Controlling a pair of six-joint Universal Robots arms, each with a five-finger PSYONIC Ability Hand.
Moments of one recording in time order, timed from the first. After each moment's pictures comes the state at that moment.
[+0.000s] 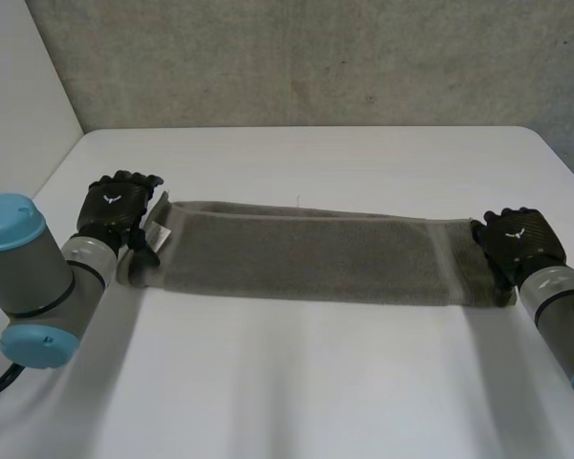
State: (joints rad) left arm 4.50 -2.11 -1.62 3.61 -1.48 3.35; right arm 1.70 -1.20 1.80 -0.30 1.48 2.54; left_hand 0.27 0.27 0.26 0.27 0.23; right_hand 0.30 0.29 0.30 0.30 0.14
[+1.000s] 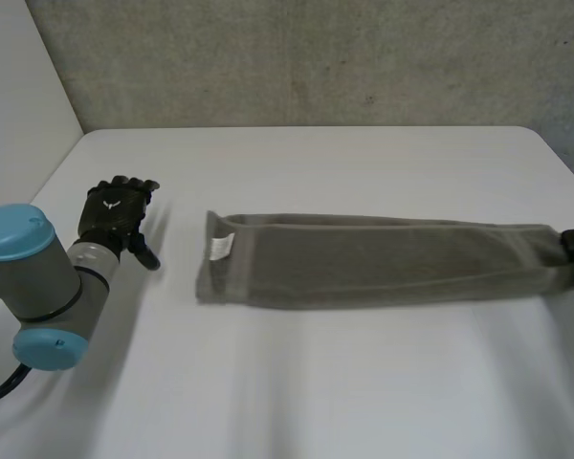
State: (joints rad) left arm 4.50 -2.16 -1.62 3.66 -1.51 3.36; right arm 1.37 -1.08 1.62 -0.13 1.39 2.46; left_hand 0.26 0.27 0.26 0.27 0.23; right_hand 1.32 1.32 1.33 1.34 1.15
